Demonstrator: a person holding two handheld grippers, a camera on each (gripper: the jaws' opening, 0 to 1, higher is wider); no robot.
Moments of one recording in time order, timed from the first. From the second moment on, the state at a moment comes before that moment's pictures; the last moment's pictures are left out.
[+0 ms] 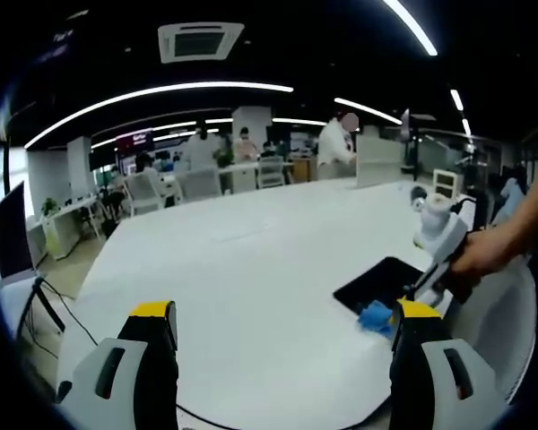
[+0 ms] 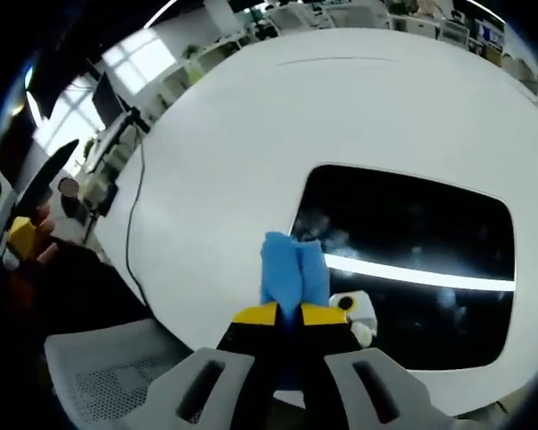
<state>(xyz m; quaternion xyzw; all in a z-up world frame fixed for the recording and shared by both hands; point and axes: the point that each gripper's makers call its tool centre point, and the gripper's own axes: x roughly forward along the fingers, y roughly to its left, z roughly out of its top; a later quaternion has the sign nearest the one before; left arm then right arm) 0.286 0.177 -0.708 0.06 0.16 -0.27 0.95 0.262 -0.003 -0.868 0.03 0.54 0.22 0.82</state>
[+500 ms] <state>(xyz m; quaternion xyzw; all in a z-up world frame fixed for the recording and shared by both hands) 0.289 0.182 -0.703 0.06 0.17 -0.27 0.95 0.296 -0.006 -0.867 0.02 0.53 0.21 0.82</state>
